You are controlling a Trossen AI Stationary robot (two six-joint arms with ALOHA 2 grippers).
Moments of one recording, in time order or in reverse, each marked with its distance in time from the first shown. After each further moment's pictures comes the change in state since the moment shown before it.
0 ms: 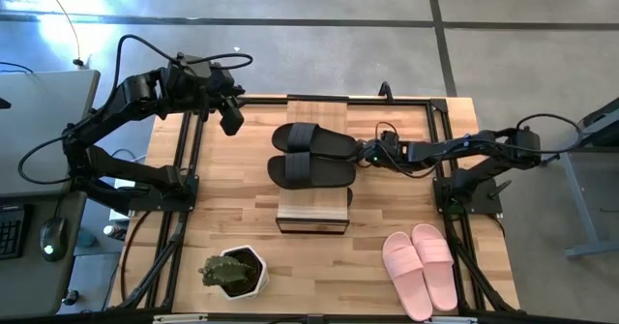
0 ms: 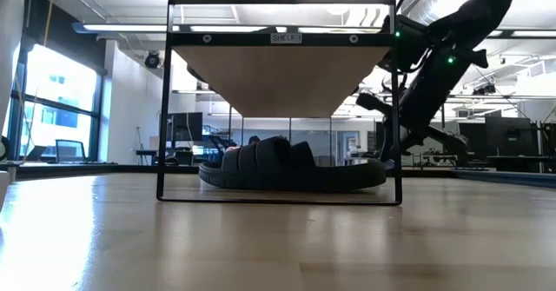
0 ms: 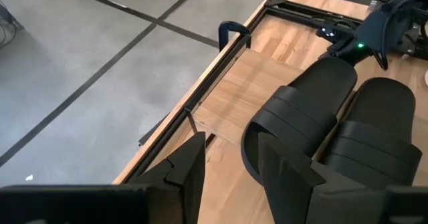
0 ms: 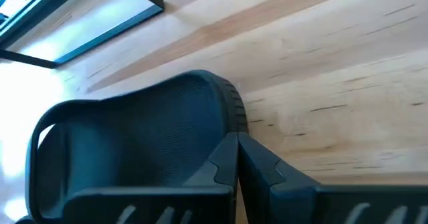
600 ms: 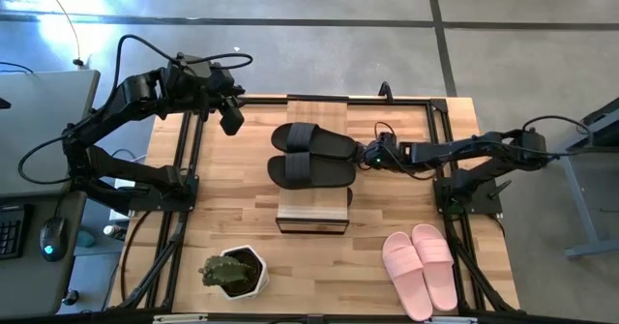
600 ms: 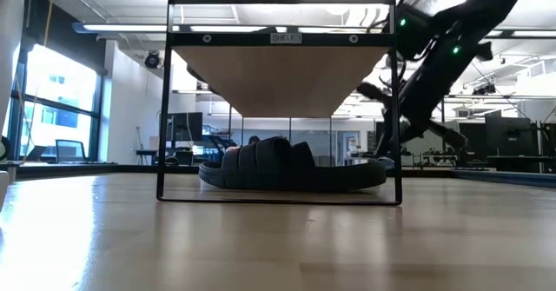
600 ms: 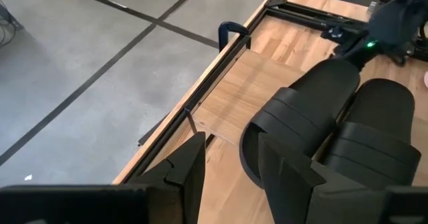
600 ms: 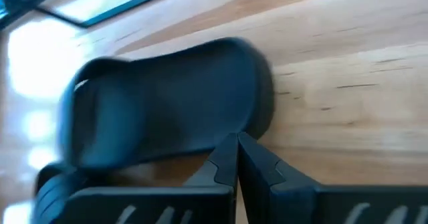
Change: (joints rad) left arm 0.000 0.000 0.000 0.002 0.000 -0.004; right arm 0.033 -0.058 0.000 -0.004 -0.061 -0.085
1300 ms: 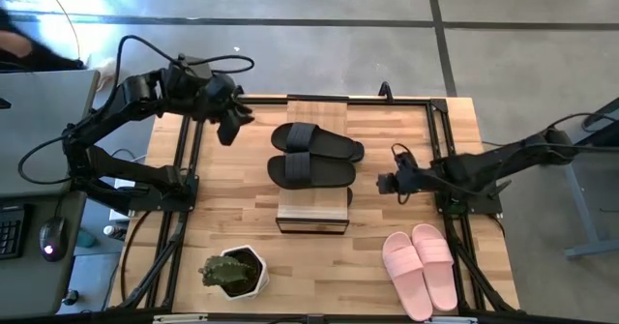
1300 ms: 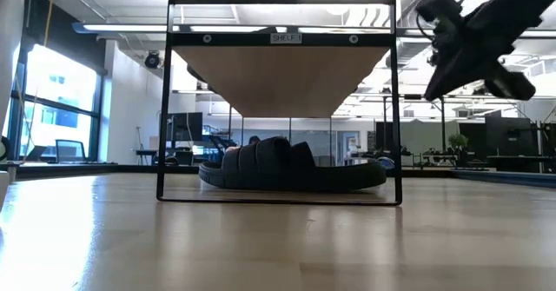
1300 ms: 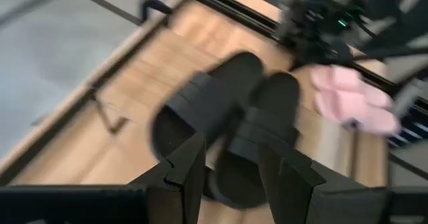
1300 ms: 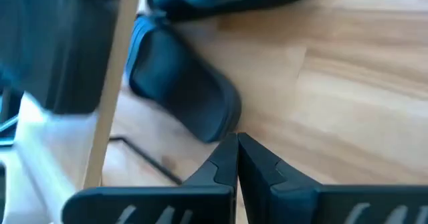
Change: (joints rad) left arm 0.000 0.000 0.000 -0.026 0.312 -0.172; right arm 0.410 -0.438 0.000 -0.361 -0.013 0.067
